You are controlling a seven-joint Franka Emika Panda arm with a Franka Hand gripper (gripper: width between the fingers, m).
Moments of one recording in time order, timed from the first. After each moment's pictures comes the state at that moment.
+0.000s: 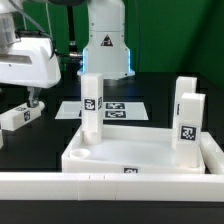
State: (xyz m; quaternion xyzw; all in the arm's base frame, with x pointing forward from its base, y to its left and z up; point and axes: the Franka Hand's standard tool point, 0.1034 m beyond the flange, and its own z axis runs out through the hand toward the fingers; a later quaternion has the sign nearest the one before) arm 0.446 -0.203 0.058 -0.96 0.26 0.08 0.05
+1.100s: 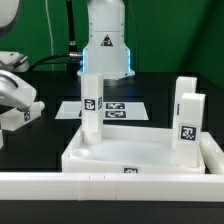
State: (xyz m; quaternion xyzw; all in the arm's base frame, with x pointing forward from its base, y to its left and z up) arm 0.416 -0.219 0.037 -0.87 0.24 0.40 0.15
